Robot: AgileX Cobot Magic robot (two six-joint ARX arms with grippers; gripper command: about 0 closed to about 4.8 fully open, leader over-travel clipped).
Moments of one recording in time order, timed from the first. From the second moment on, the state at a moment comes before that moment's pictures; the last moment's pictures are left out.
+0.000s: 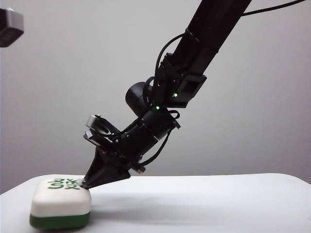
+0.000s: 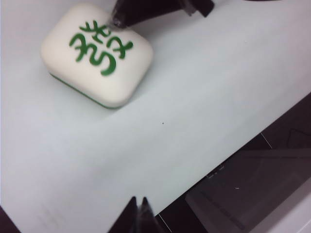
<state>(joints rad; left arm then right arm) -0.17 0.95 0.75 -0.90 0.35 0.37 0.68 2.33 1.61 -0.19 -0.65 0.01</state>
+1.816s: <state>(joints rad) -0.17 0.71 0.79 -1.15 0.33 0.36 0.75 2.30 1.61 -0.34 -0.67 -0.05</state>
